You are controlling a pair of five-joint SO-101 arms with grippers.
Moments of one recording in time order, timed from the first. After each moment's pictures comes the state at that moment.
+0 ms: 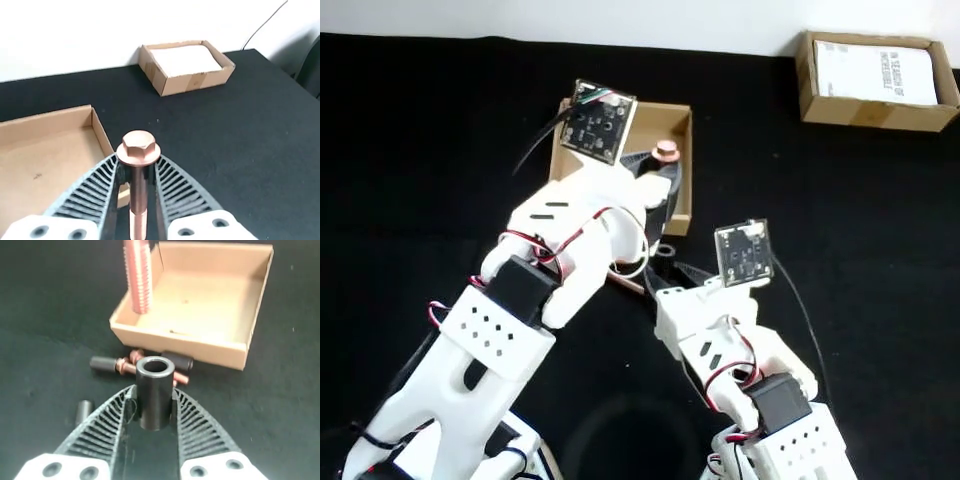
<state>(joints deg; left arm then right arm) 28.3 -39.2 30.0 34.1 14.7 -33.4 -80.1 71.8 44.4 -13.4</state>
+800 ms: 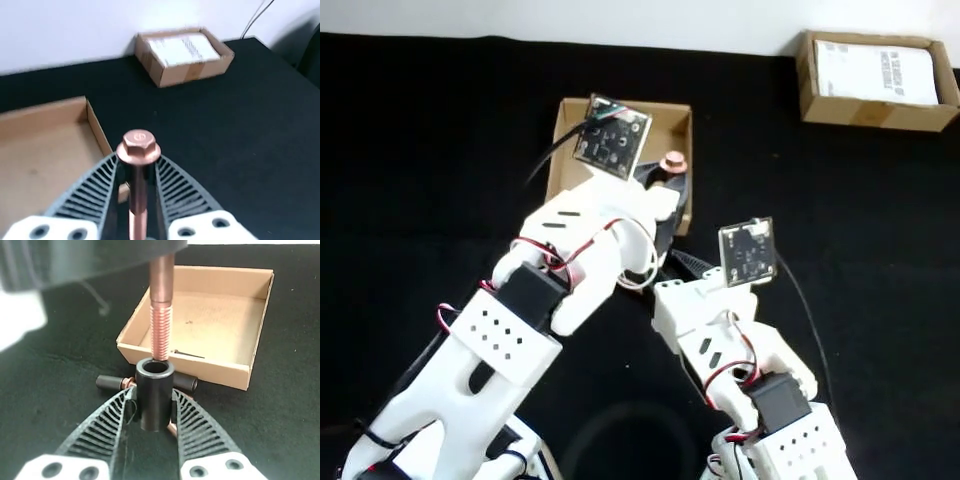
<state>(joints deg) 30.7 -39.3 33.4 33.0 14.5 -33.4 -80.0 71.9 40.0 -13.4</state>
